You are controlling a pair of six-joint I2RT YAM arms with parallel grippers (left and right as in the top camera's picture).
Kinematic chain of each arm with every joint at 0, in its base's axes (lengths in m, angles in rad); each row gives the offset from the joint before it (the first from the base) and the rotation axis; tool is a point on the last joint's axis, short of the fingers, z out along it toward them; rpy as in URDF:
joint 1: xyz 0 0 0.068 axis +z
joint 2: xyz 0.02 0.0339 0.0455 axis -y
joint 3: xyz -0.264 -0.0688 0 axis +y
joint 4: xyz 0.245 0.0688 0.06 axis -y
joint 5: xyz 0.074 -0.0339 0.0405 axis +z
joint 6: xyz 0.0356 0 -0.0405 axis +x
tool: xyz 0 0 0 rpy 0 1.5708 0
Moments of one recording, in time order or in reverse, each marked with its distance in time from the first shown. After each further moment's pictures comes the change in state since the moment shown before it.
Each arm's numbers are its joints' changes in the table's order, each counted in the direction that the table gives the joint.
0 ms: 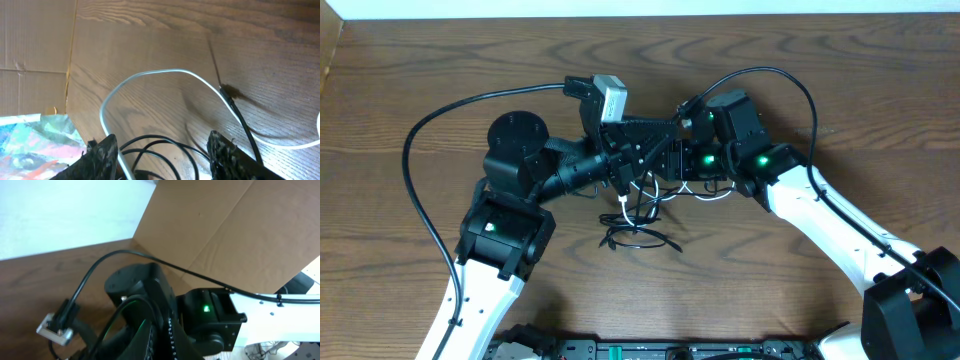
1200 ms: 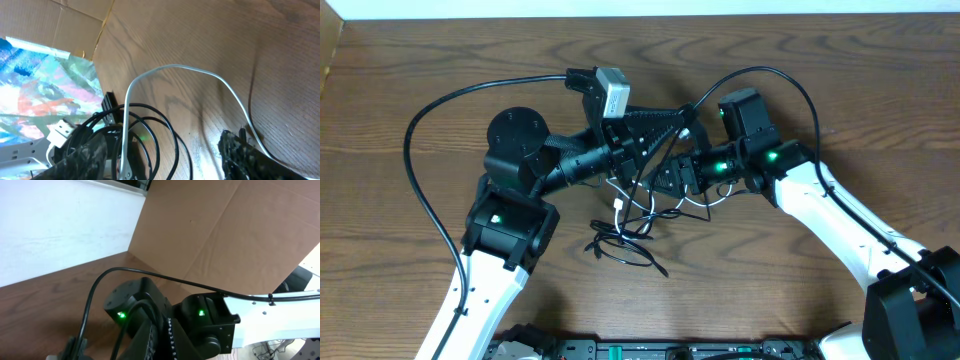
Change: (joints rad) left arm 0.000 -0.034 0.000 0.119 -0.028 0.026; right arm -0.045 0.000 0.000 -0.073 0.305 -0.328
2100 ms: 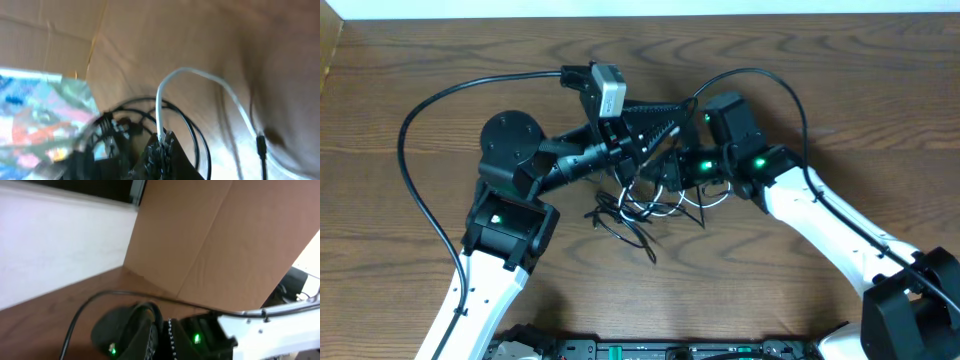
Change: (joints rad) left arm 0.000 0.000 0.000 0.067 -0.001 -0.011; right arm 0.047 0.000 0.000 0.109 -0.133 0.217
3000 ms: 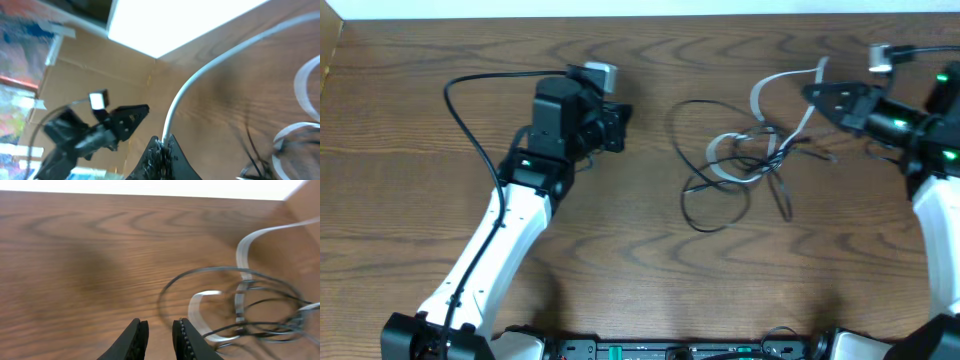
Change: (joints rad) left arm 0.106 -0.309 0.000 -0.334 0.515 0.192; right arm -0.796 0.204 0.000 0.073 0.442 0.127
